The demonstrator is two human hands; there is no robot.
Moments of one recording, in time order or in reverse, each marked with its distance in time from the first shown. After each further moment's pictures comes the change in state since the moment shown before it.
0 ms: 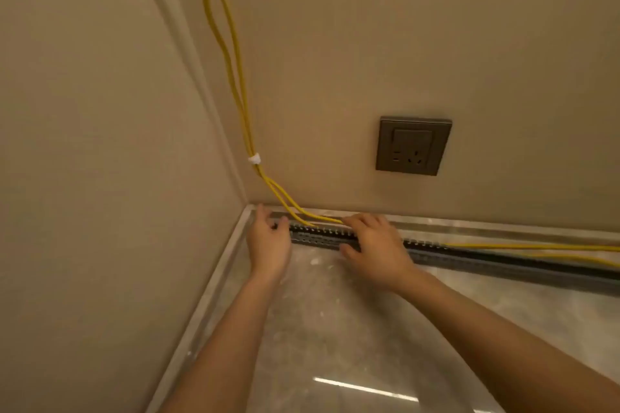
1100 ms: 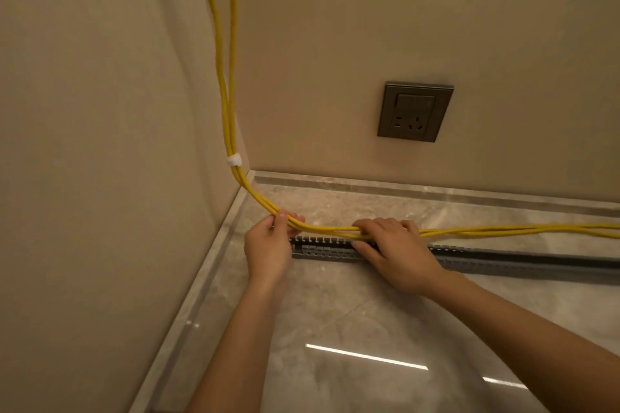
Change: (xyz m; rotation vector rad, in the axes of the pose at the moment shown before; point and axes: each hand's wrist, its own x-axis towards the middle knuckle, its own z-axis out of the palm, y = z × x) left_hand -0.078 -0.007 -0.032 -0.285 -0.049 -0.098; right_hand -0.065 0.013 0.008 -0.097 0.017 -0.151
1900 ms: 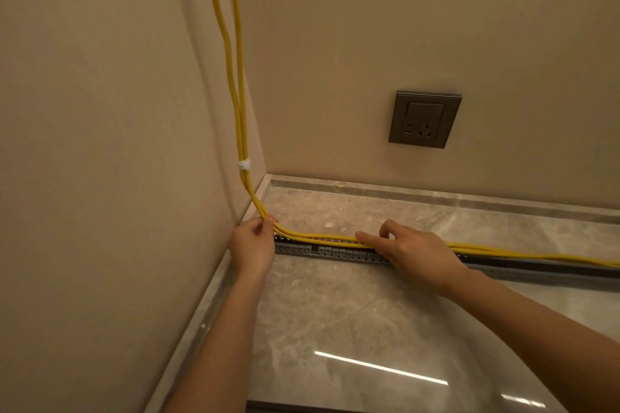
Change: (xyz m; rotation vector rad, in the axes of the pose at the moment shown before) left_hand 0.032 -0.017 -0.040 0.346 0.175 0.114; right_hand -0.010 0.003 -0.018 -0.316 -0.087 -0.199
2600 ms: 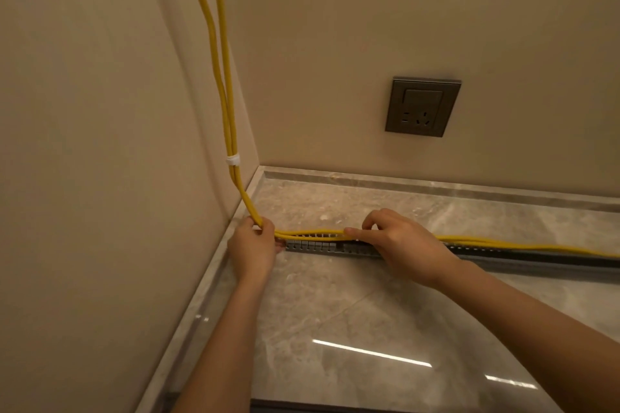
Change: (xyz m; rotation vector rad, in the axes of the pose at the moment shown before) left_hand -0.008 -0.007 0.009 -0.076 -0.050 -0.141; right_hand 0.007 -0.012 -0.011 0.170 0.167 -0.159
